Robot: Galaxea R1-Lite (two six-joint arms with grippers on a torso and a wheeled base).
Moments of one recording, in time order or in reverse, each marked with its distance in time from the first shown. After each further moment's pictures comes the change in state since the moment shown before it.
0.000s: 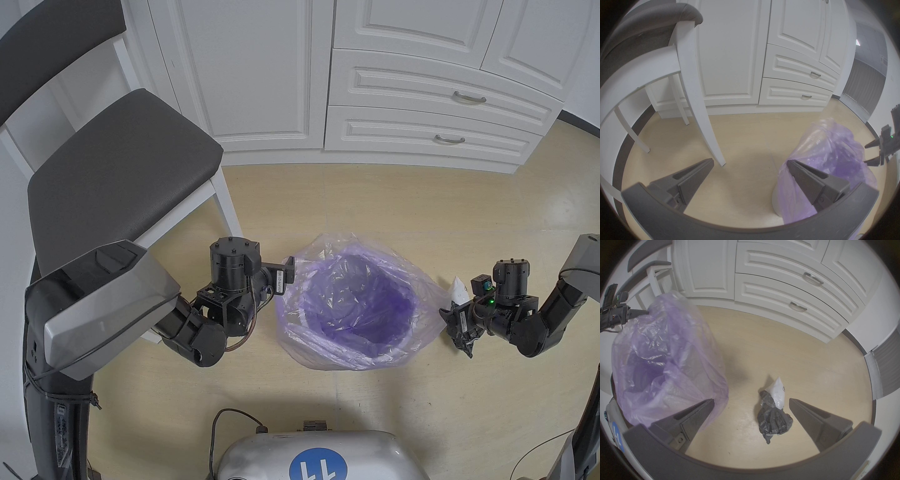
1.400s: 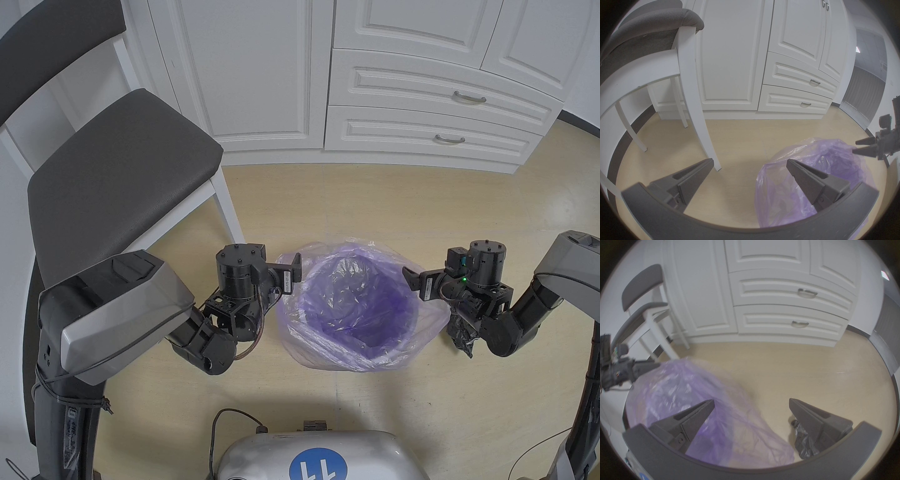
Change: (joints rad) left arm -0.022 0.051 -0.013 -0.122 0.026 -0.012; right arm 0.166 0.061 -0.142 -0.198 -0.046 0.288
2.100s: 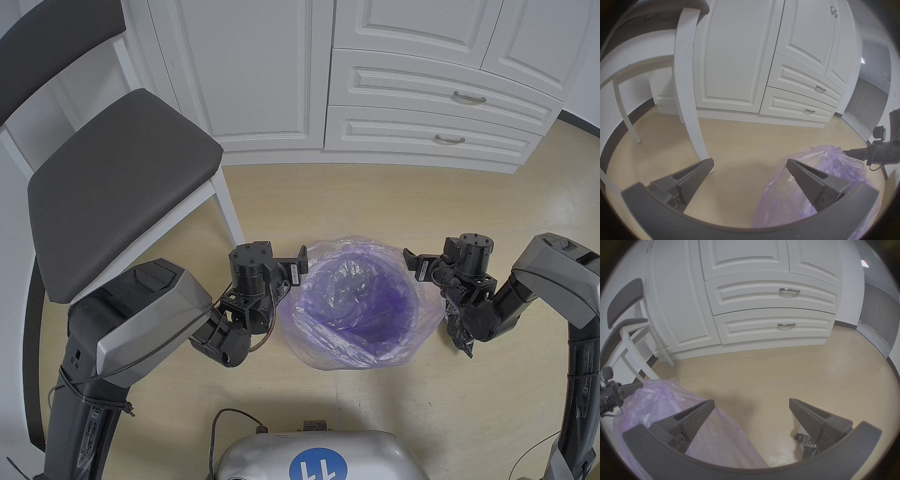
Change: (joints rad) left arm 0.009 0.124 -0.188 0.010 0.004 -0.070; right arm -0.052 0.170 -0.235 -0.018 -0.042 0.107
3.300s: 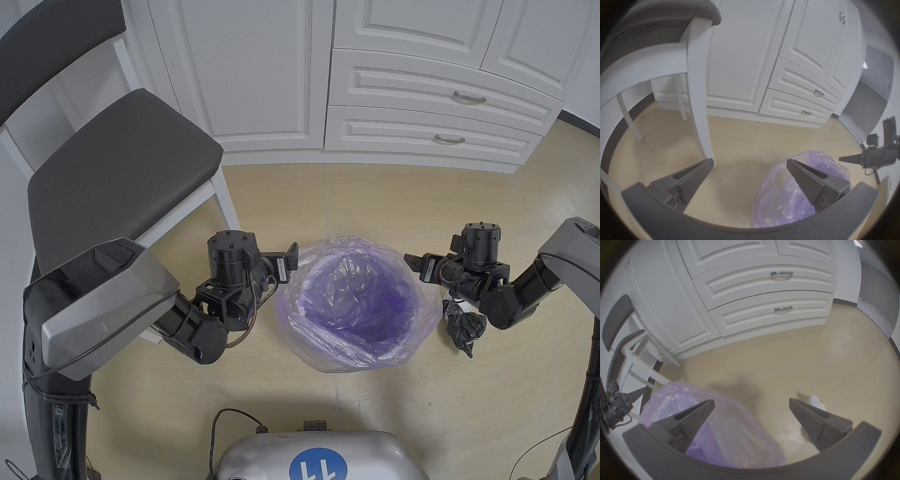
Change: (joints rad) left arm 0.013 -0.178 0.181 0.068 -0.058 -0.057; right arm 0.011 -0.161 0.045 0.297 0.079 0.149
